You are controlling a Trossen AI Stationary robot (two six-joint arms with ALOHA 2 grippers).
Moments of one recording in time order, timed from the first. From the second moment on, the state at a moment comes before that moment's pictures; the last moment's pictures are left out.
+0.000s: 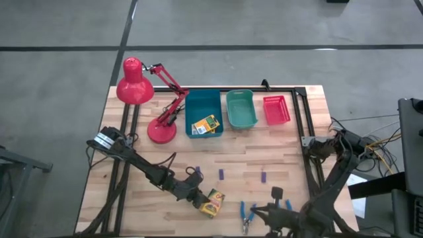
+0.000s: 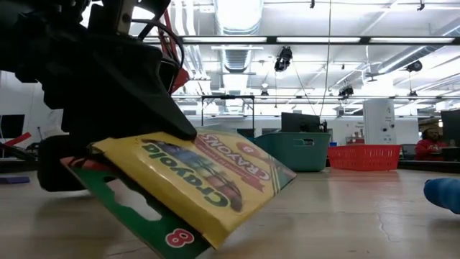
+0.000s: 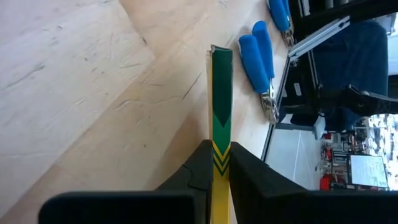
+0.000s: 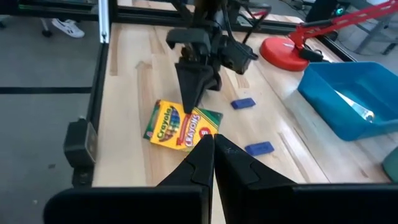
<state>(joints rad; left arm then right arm) -0.53 1.84 0.79 0.58 -0.17 -1.40 1.03 1.78 1.37 -0.68 1.05 0.90</state>
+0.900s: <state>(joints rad) -0.49 1.47 0.79 0.45 -0.46 -1.14 1.05 1.76 1.29 -0.71 1.05 0.94</state>
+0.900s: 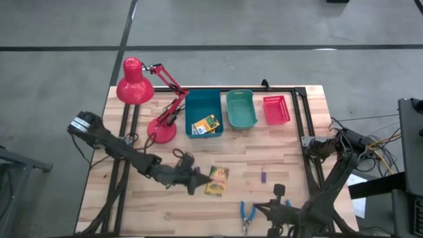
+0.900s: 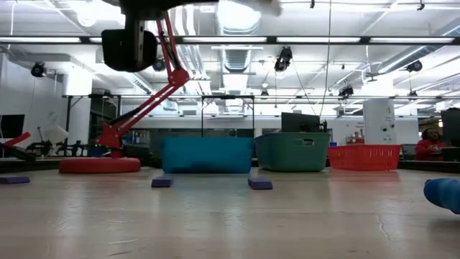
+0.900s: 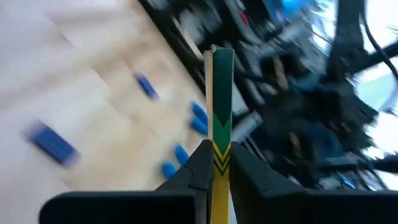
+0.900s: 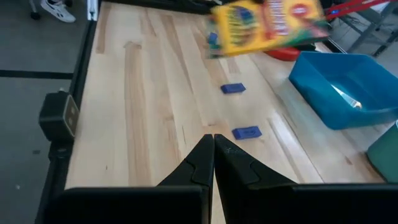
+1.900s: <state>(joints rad) 0.03 1.29 0.78 0.09 -0.66 -0.80 1.06 1.64 1.29 -0.71 1.05 0.85</state>
